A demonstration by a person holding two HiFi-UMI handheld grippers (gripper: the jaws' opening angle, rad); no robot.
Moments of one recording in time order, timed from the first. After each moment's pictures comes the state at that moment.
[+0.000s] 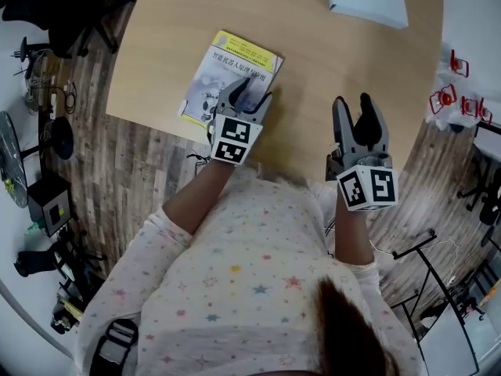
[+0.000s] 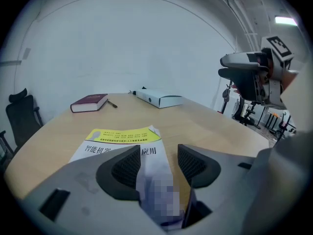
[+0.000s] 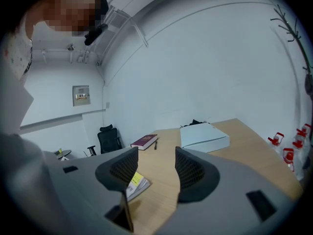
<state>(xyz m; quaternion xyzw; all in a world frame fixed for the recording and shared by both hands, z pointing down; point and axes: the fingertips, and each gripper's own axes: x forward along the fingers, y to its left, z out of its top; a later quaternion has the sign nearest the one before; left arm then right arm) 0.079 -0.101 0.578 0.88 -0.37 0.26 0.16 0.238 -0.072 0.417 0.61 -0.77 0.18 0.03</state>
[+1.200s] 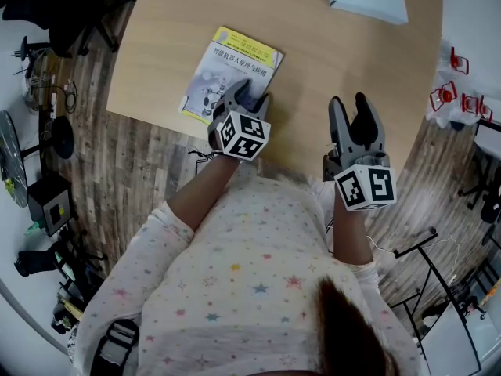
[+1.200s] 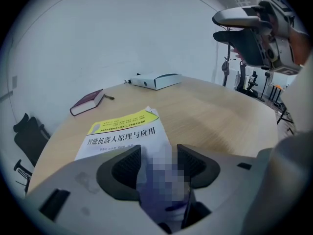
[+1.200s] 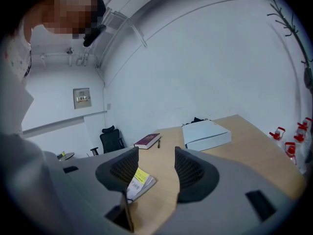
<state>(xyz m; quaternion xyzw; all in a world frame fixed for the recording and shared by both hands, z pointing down) 0.071 -0.083 0.619 0.84 -0.36 0.38 0.11 0.227 -0.059 0.420 0.60 -0.77 0.19 0.02</state>
